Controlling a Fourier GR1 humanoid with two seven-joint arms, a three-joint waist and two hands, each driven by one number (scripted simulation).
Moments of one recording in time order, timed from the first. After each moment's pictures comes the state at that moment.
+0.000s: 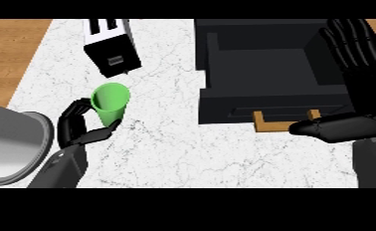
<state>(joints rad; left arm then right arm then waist) -0.51 0.21 0.44 -0.26 0.08 -0.05 -1.11 -0.31 -0.22 -0.14 -1.85 -0.15 0.19 0.14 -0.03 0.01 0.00</state>
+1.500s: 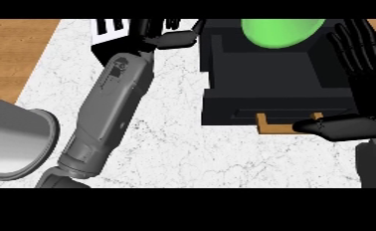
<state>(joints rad) -1.00 0.00 0.07 -0.78 0.12 0.09 -0.48 -0.27 -0.23 -0.17 -1.83 -0.12 0.18 0.11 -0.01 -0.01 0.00</state>
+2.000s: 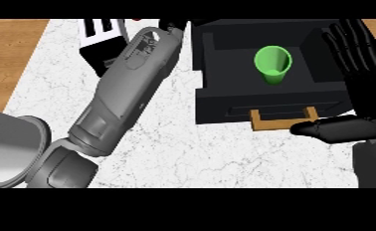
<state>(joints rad) -1.27 0.00 -0.07 -0.54 0.20 0.30 -0.30 -0.28 -0.22 -0.16 -1.83 -0.12 0.20 0.09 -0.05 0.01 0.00</state>
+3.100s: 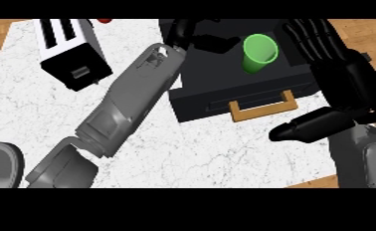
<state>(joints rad) -1.28 0.00 -0.33 -0.33 0.39 0.26 -0.27 -0.40 -0.19 -0.06 -1.77 -0.18 0.29 0.07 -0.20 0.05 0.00</state>
